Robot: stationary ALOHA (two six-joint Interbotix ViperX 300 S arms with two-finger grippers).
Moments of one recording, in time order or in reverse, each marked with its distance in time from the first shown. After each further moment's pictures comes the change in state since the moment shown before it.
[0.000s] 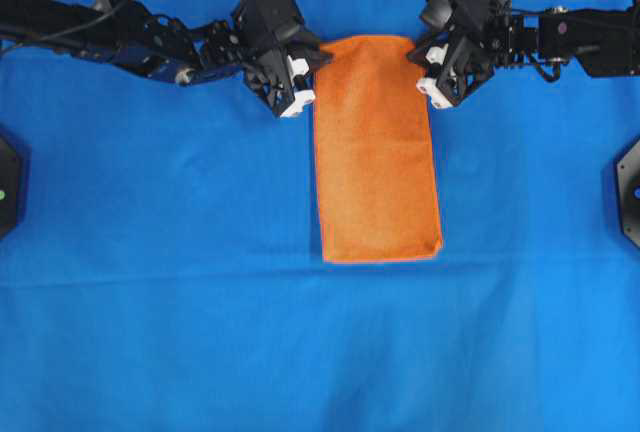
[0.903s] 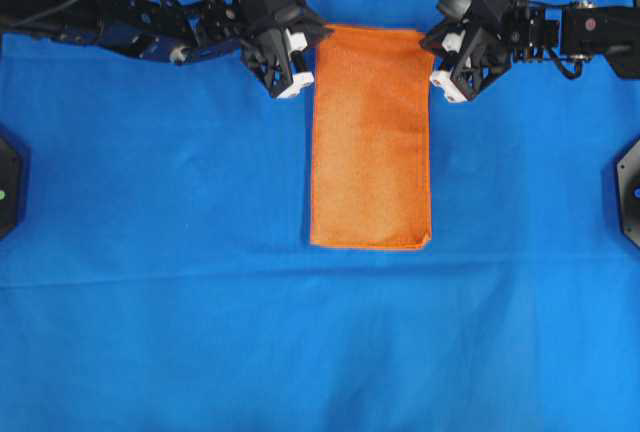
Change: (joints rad) left arm 0.028 -0.091 -0.017 0.002 0.071 0.115; right arm 0.011 -0.146 0.025 0.000 0.092 0.002
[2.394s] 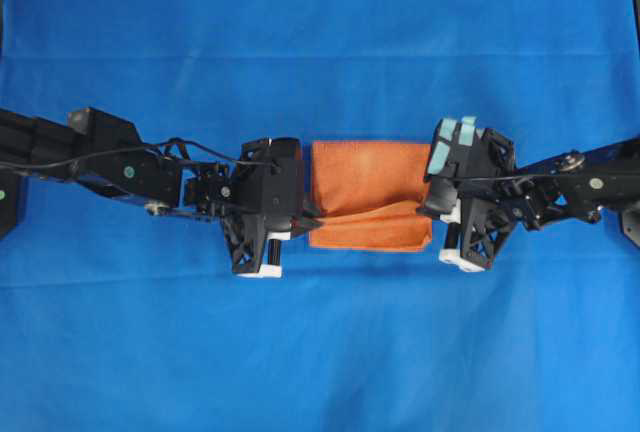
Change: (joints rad) left arm -0.491 -0.071 0.114 -0.008 0.104 -0.101; right arm 0.657 -0.058 0.048 0.075 0.221 0.275
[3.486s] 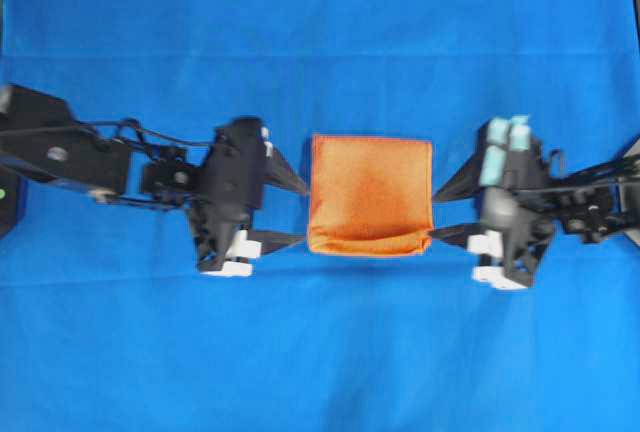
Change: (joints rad) left arm -0.014 -0.313 0.078 0.002 0.132 0.012; right arm 0.118 -0.319 -0.017 -0.014 0.144 -0.008
